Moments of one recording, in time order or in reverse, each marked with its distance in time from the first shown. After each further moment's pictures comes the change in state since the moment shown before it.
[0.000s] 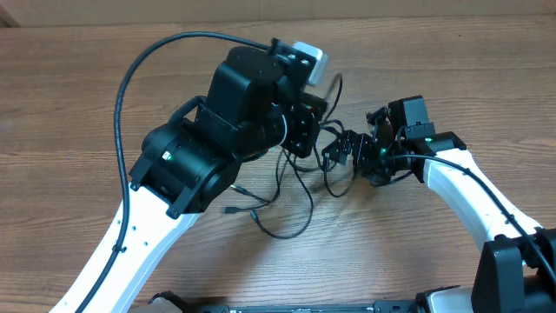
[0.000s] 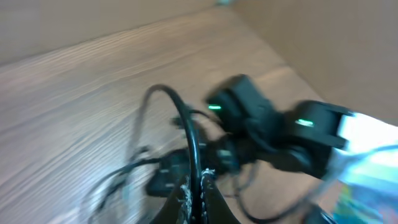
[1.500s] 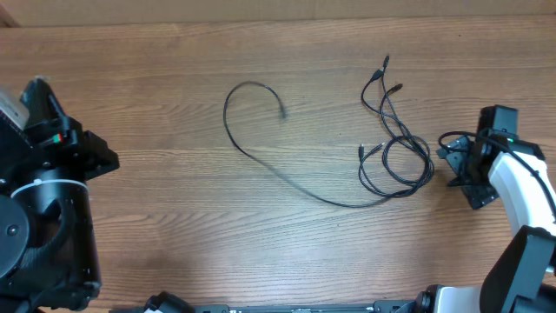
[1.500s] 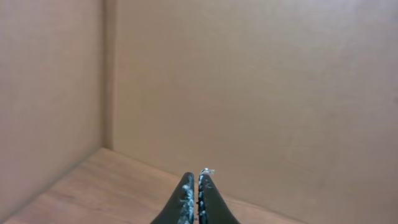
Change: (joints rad) left arm 0.152 -0.429 0.084 -0.018 -1.078 -0.006; right arm -0.482 0.000 0.000 -0.181 0.692 0.280
